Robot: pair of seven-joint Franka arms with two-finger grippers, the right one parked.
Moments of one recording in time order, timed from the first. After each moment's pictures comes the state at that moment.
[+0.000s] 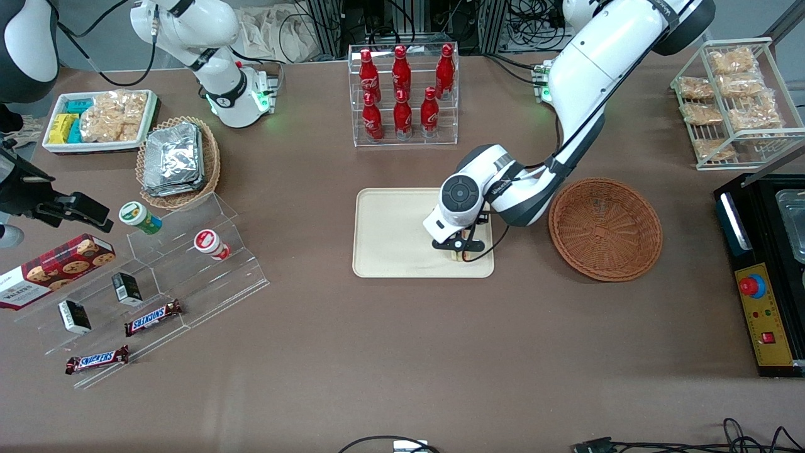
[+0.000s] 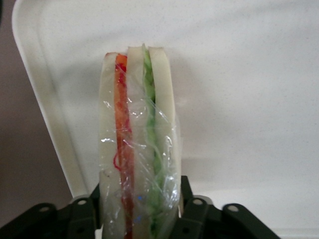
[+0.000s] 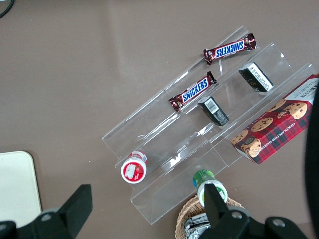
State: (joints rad) arm -0.20 0.64 -0.55 -1.84 0.28 2.12 -0.77
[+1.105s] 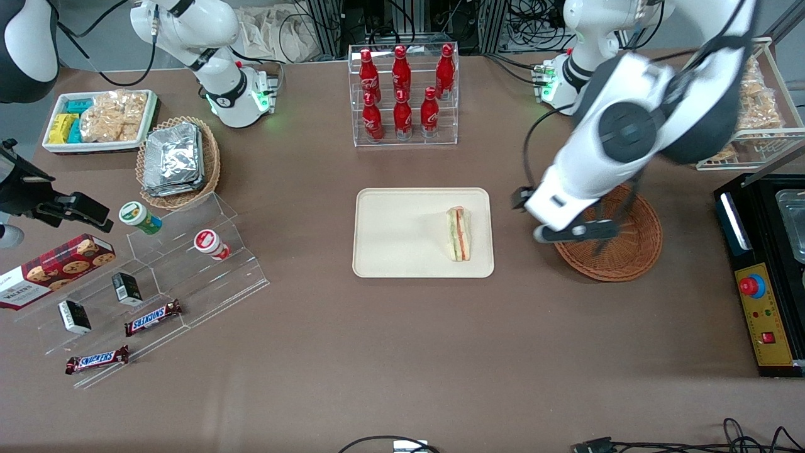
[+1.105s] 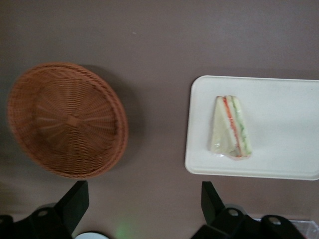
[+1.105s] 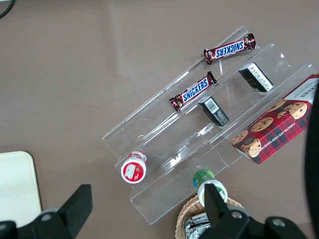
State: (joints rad) arm 0.11 0.18 -0.55 -1.58 0.08 1.56 -0.45
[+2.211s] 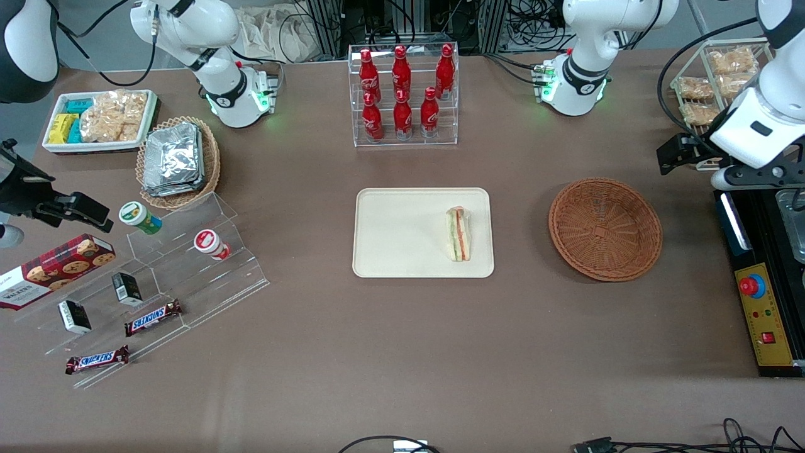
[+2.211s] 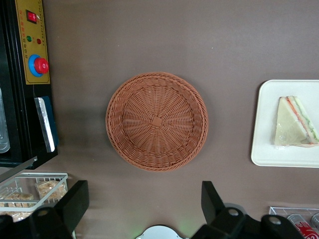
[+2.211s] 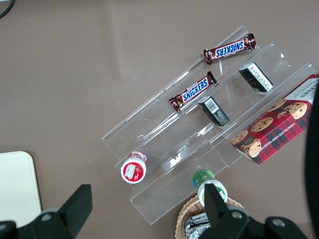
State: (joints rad) arm -0.05 -0.05 -0.06 -1.62 0.07 1.48 -0.09
